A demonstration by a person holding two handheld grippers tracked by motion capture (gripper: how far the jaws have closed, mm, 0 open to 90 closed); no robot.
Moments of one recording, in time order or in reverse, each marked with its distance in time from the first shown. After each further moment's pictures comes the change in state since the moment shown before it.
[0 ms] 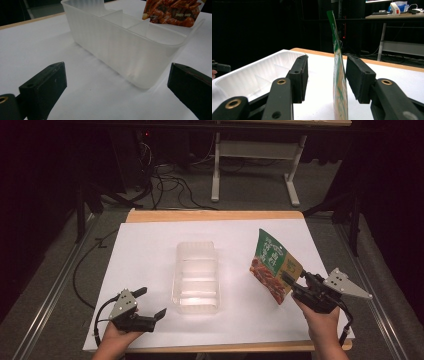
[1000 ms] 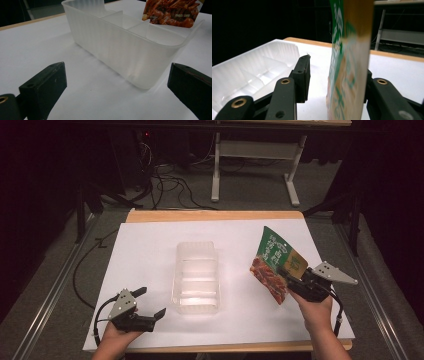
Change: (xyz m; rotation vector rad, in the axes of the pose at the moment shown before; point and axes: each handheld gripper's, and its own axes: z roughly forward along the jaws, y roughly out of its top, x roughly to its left) left arm 0.001 0.000 -0.001 -0.002 -0.002 0.001; right arm -0.016 -0.006 0.030 0.099 -0.024 0.006
